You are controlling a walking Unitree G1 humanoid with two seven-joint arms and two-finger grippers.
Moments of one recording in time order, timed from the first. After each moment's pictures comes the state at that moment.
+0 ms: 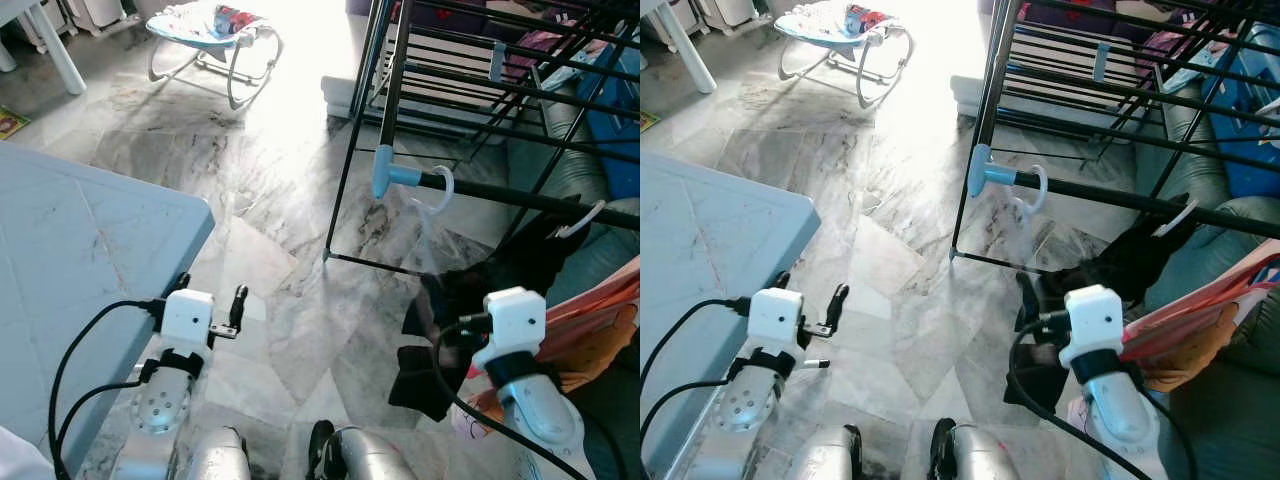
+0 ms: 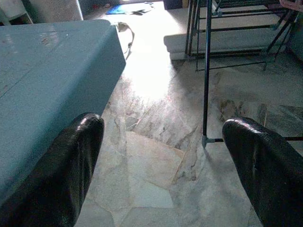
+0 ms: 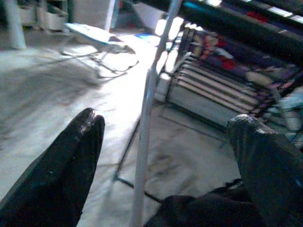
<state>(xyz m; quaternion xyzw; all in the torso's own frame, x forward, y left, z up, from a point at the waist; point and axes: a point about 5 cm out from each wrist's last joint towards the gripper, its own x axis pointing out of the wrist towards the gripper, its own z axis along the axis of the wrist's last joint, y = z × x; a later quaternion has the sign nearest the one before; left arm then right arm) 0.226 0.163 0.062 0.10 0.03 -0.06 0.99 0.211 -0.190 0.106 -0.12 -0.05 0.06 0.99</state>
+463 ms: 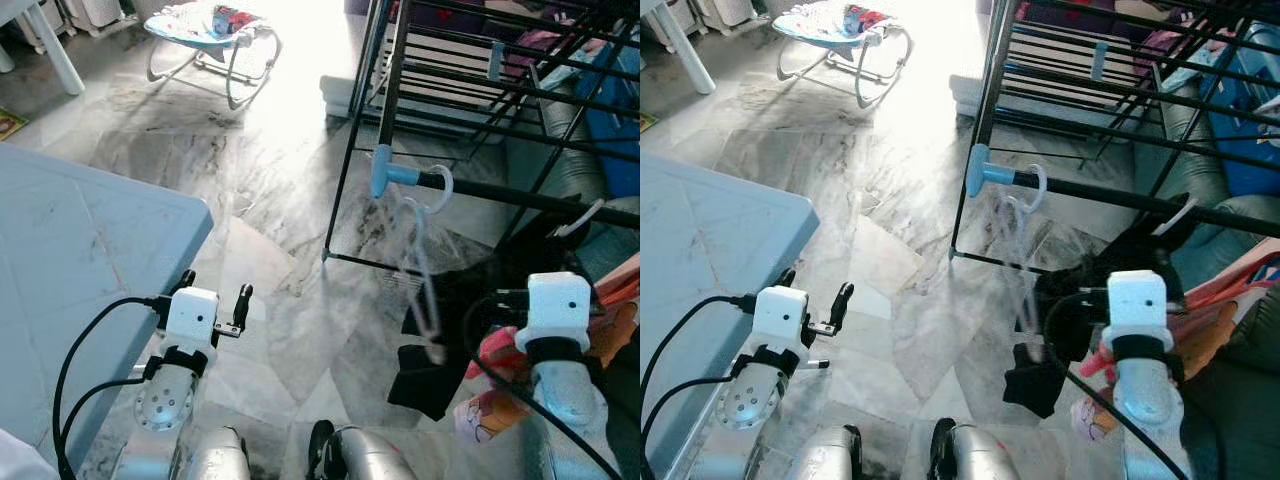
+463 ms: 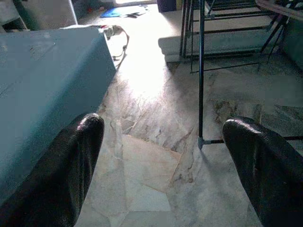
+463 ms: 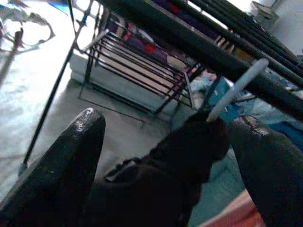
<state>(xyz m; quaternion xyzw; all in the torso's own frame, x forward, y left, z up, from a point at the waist) 0.229 0.160 0.064 0.10 0.03 -0.07 0.99 0.220 -0.234 0.111 -0.19 -0.02 -0.10 0.98</state>
